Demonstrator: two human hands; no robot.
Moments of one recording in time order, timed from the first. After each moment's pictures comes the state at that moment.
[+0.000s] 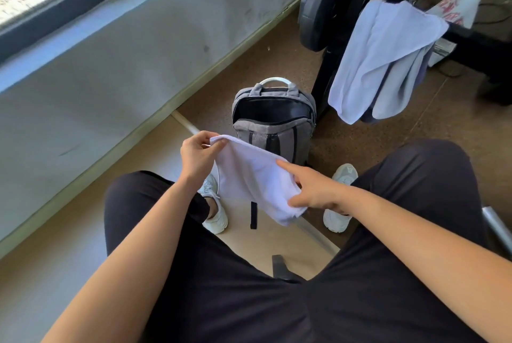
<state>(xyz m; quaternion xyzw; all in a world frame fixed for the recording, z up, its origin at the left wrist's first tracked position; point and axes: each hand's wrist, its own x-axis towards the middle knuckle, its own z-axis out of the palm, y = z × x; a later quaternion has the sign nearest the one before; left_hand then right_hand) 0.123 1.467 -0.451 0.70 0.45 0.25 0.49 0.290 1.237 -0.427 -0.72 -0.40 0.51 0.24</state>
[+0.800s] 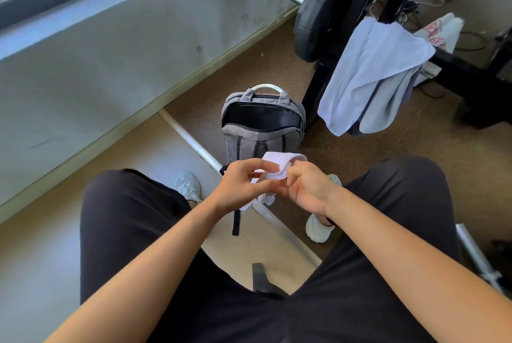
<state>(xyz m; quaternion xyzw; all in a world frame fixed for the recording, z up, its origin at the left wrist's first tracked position) 0.161 1.373 -0.430 0.78 0.22 0.09 0.57 0.302 1.248 -0.408 -0.49 -0.05 0.66 0.57</state>
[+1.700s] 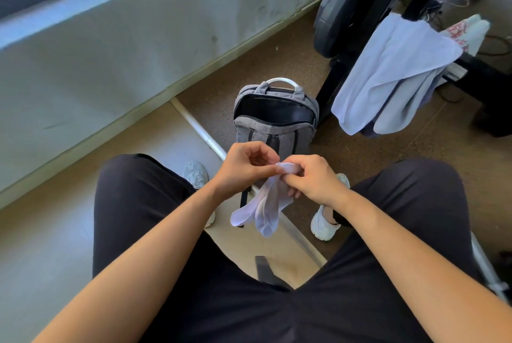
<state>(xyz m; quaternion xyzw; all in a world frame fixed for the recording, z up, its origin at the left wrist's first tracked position) 0.153 1.389 -0.426 0.70 0.24 0.15 0.65 0.300 1.248 -0.413 -0.73 -0.44 0.38 0.36</state>
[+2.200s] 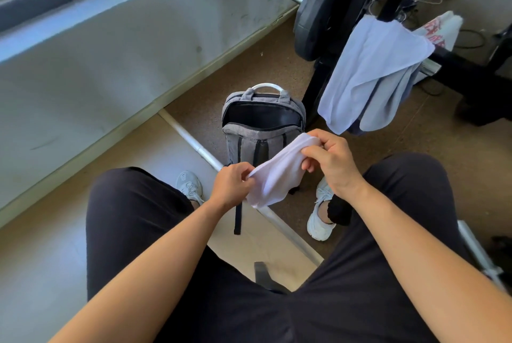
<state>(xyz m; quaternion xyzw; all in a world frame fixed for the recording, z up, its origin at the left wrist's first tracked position) 0.159 1.393 -0.488 0.85 0.35 0.03 0.38 0.336 1.239 -0.397 -0.68 -0.32 0.33 0.57</state>
